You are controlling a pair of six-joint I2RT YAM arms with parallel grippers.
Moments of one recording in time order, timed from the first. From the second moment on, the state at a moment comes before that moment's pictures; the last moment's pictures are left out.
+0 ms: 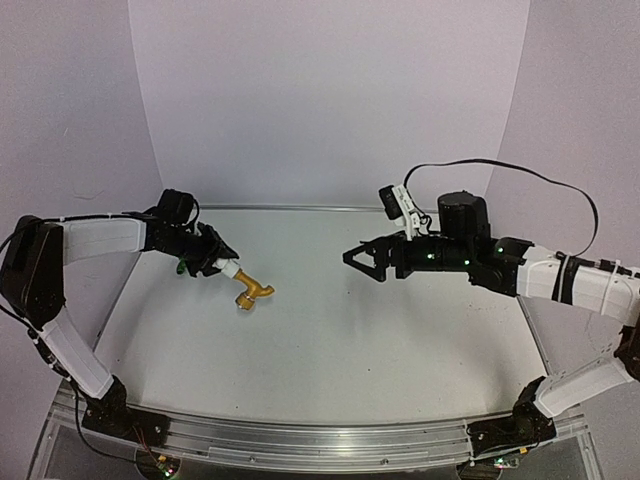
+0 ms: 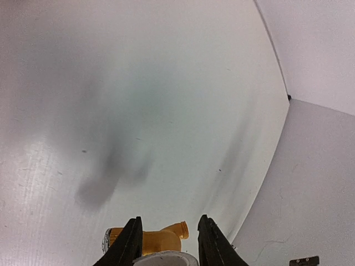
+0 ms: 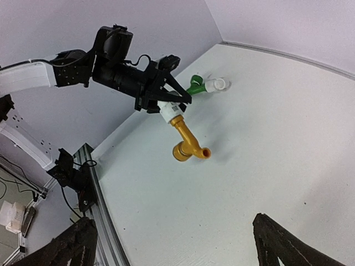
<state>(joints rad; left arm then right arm) -0.34 1.61 1.07 -0.32 0.45 -1.02 0.75 1.33 0.97 0.01 -0.42 0.36</state>
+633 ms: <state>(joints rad) -0.14 1.35 0.98 -0.43 0.23 -0.98 0.75 1.06 0.89 -0.19 0.01 0.43</state>
